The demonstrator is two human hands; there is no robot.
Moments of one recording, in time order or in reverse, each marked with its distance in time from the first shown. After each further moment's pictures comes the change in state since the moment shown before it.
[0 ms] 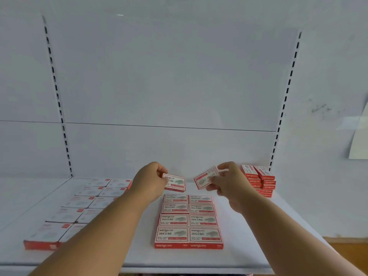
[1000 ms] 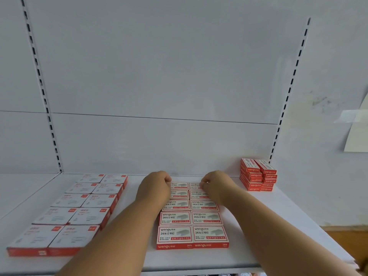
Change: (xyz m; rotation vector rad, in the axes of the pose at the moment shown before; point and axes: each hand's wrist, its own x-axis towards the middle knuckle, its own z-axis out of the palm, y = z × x) left_hand 0.013 -0.028 0.044 0.233 -0.012 0.076; right_hand 0.039 0.031 0.029 -0.992 -0.102 -0.120
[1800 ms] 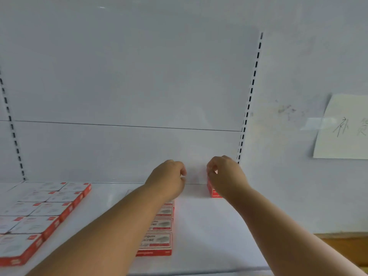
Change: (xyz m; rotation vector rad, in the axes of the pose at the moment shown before) left_hand -0.006 0.130 0.016 0.046 -0.092 0.330; right_hand -0.030 0.083 -0.084 0.049 0.430 -0.106
